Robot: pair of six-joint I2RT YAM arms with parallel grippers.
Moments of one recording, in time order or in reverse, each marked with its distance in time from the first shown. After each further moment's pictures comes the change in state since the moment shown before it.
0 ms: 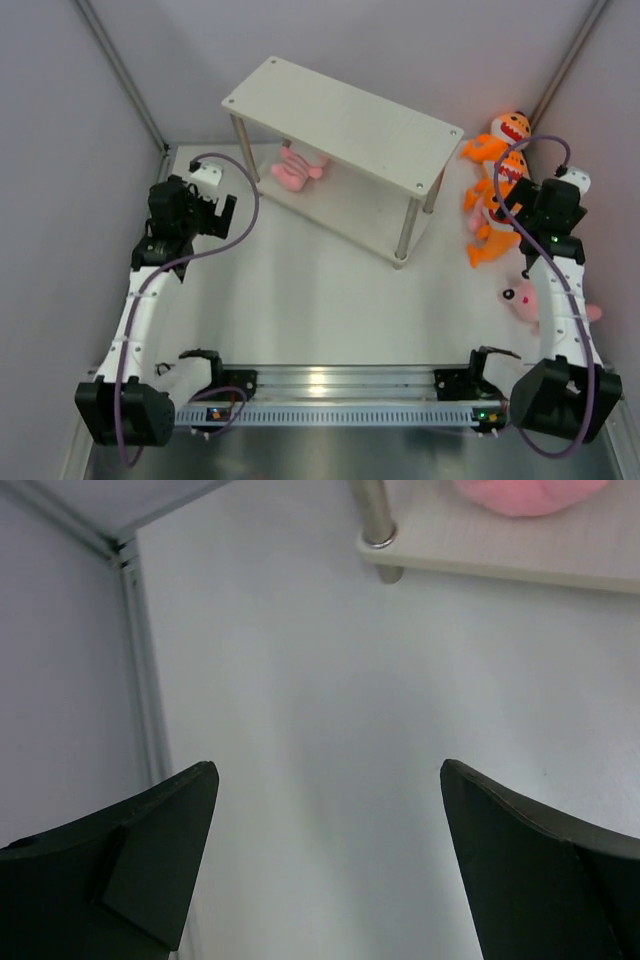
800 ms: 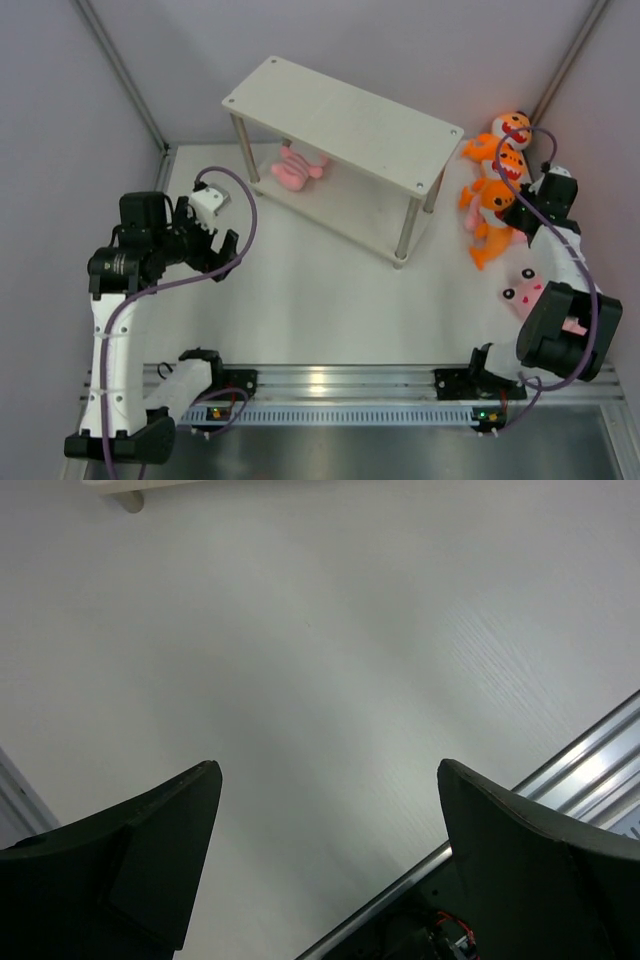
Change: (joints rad) left arm -0.006 -0.123 0.398 -0.844 0.334 0.107; right arm -0.111 0.350 0.004 0.201 -0.348 -0.050
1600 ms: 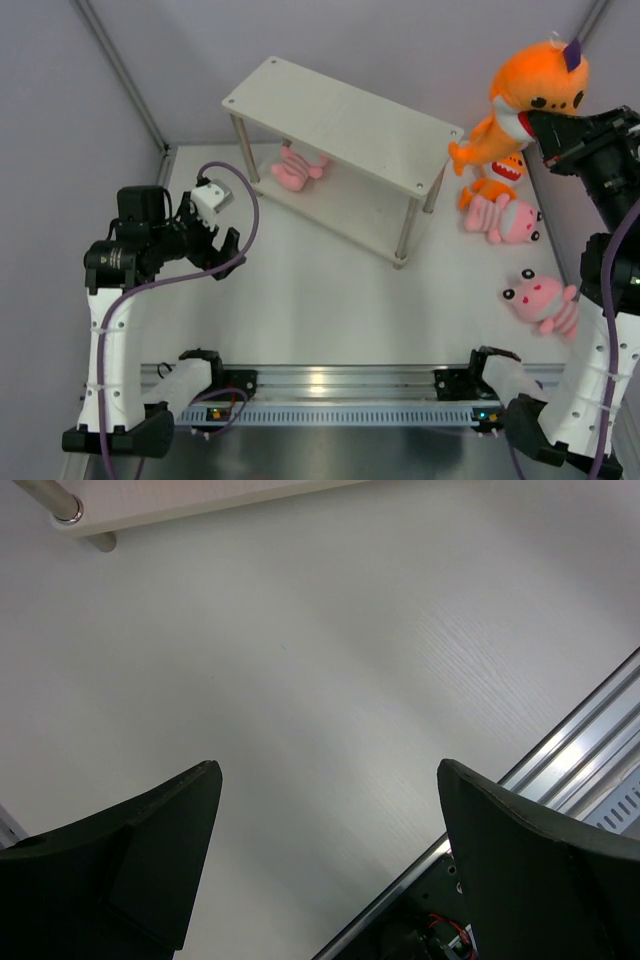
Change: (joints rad) left arm -0.012 0.040 0.076 -0.049 0.101 0.023; right arm 0.080 -0.406 0.832 -0.317 -0.321 0.405
